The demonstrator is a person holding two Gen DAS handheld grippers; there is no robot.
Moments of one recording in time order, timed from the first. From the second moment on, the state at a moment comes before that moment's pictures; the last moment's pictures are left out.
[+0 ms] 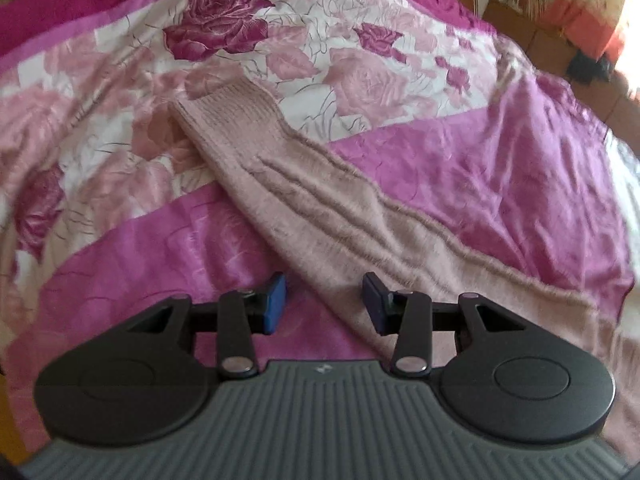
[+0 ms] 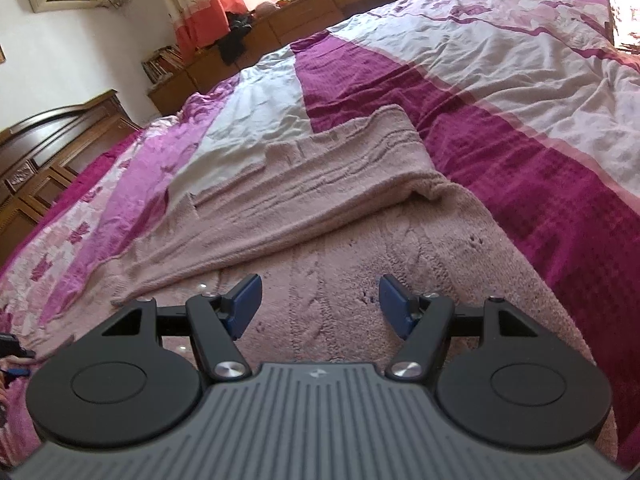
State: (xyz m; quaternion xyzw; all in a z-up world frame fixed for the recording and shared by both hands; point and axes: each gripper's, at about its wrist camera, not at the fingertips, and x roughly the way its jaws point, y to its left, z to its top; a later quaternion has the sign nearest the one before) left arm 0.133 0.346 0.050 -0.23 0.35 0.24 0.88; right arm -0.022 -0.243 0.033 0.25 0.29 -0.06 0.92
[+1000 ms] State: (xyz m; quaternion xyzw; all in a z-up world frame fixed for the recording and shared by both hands) left arm 0.151 0.326 0.054 -0.14 0.31 0.23 0.91; right arm -0.013 -0.228 0.029 0.21 0.30 -0.07 0.93
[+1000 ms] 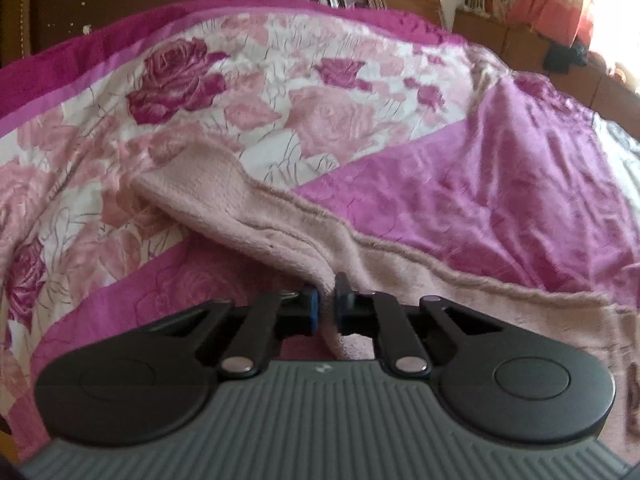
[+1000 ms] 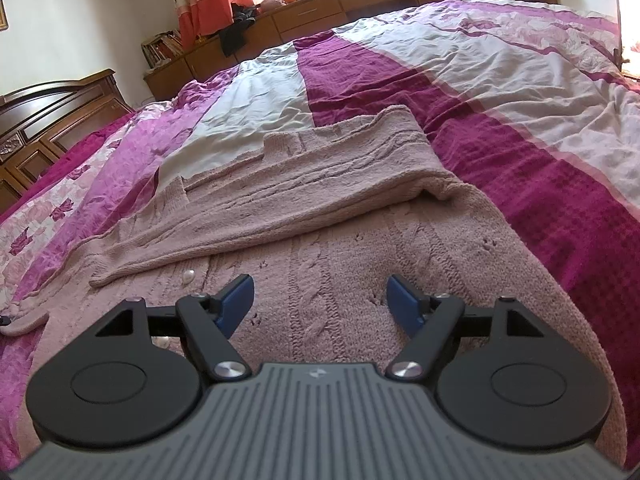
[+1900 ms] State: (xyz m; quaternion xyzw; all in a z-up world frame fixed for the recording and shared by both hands) left arm 0.137 0.148 0.170 -0.13 0.19 0.03 0.97; right arm -0.028 -0.251 0.037 0.25 0.27 -0.06 0.93
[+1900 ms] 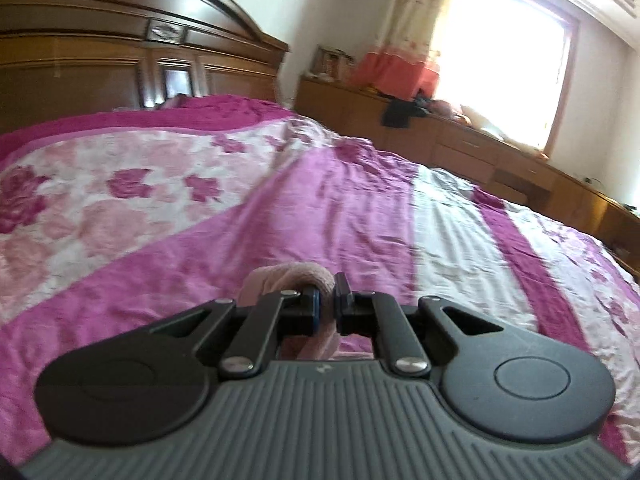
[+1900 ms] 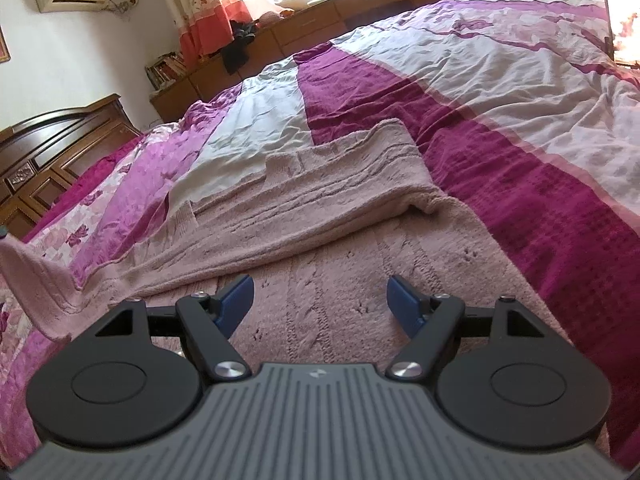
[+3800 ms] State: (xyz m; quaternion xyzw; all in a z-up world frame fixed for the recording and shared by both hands) left arm 0.081 0.008 0.058 -0.01 0.40 -0.10 0.91; right arm -0.043 -0.289 0.028 0.30 0.25 -0.07 0.92
